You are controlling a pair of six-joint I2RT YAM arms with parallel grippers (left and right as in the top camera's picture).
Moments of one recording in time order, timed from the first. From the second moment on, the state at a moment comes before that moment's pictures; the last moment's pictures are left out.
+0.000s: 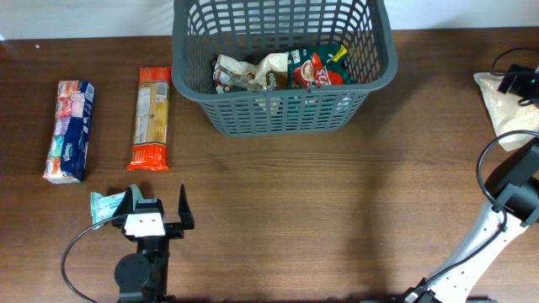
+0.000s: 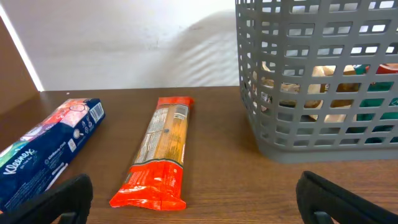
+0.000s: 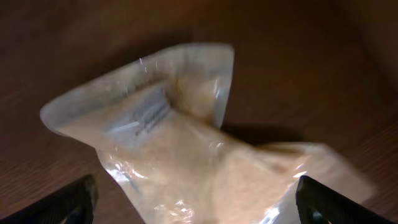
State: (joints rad) left arm 0.04 0.01 0.01 -0.08 -0.03 0.03; right arm -0.60 2.50 2.34 -0.86 0.02 -0.09
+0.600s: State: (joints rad) left arm 0.04 0.01 0.01 -0.08 -0.03 0.03; right arm -0.64 2.51 2.36 -0.92 0.03 -0.45
